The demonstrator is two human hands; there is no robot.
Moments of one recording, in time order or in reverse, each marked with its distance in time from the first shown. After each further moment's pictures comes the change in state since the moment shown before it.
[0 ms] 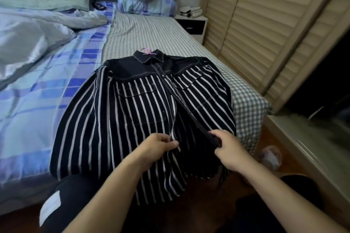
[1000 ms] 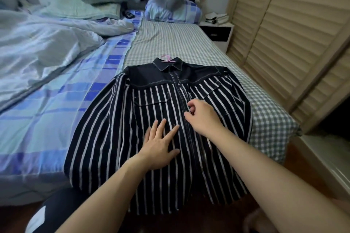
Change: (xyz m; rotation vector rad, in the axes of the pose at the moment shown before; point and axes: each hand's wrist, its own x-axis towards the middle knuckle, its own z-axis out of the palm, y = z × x) left_hand 0.034 -0.007 -0.024 1.032 0.258 0.153; right_hand 0.113 -0.106 0.003 -0.078 0.170 -0.275
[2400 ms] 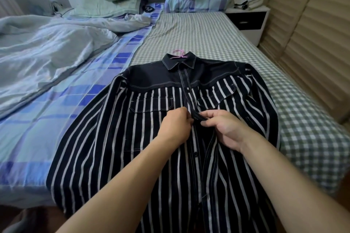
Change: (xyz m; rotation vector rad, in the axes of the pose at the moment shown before) left_hand 0.120 0.055 -0.042 -0.303 0.353 -0.268; right_hand 0.072 0.078 0.002 0.996 -0.547 0.233
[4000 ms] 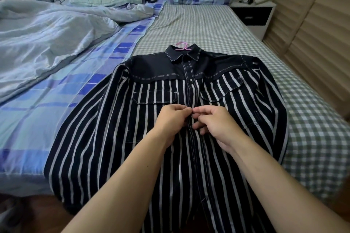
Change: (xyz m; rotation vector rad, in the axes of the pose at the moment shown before) left_hand -0.008 -0.024 0.003 -0.898 -0.104 -0.303; right_hand -0.003 0.014 0.037 -0.176 0.224 -0.143
